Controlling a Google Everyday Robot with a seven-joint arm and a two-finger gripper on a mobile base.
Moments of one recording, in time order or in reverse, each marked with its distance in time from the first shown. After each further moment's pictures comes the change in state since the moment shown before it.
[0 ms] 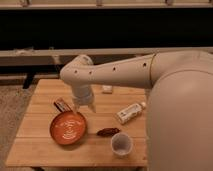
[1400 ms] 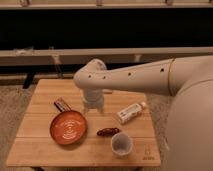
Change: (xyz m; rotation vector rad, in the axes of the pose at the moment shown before) arm 0.016 -0.047 0.010 -0.016 -0.008 0.048
